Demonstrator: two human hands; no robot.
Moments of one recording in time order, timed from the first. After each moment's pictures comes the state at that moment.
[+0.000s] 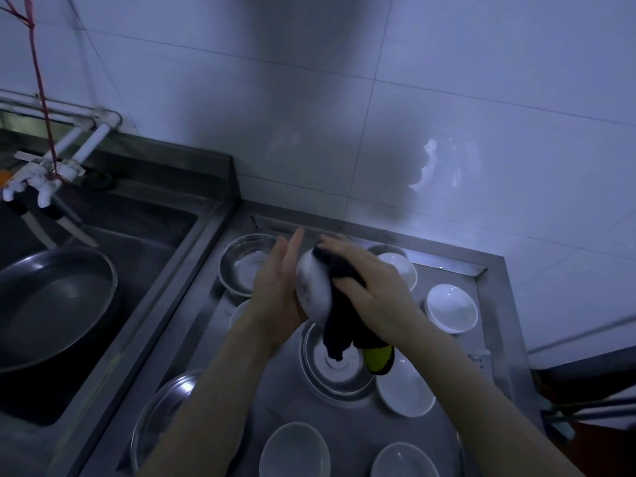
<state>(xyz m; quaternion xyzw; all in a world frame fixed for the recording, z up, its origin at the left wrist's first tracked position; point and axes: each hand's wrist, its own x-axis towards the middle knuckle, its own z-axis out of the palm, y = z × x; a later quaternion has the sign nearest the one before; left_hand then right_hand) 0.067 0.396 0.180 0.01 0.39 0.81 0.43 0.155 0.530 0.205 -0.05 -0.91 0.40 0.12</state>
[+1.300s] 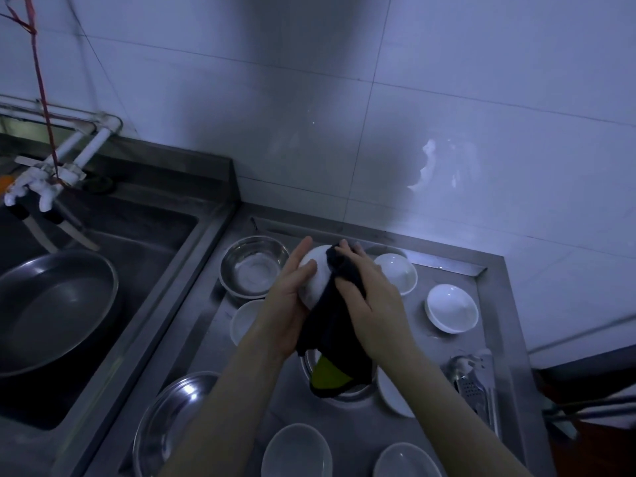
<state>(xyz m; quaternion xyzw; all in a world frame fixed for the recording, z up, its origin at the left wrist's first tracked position) 0.075 0.406 0.165 -0.03 0.39 0.82 0.41 0.162 0.511 0.185 -0.16 -0.87 0.43 0.19</state>
